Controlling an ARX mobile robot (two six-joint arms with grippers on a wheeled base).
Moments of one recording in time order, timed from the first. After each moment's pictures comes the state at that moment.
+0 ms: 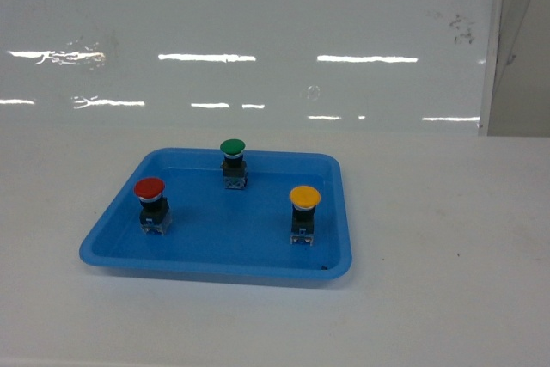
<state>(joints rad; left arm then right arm) 0.00 0.01 0.01 0.00 0.00 -0.01 0.00 0.00 0.01 0.00 0.00 -0.01</state>
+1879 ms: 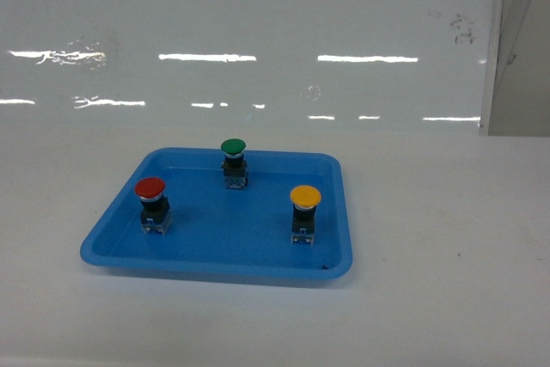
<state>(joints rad) 0.08 0.90 0.19 0.76 0.16 -0.02 0.03 0.67 0.15 0.62 -0.05 -0.02</state>
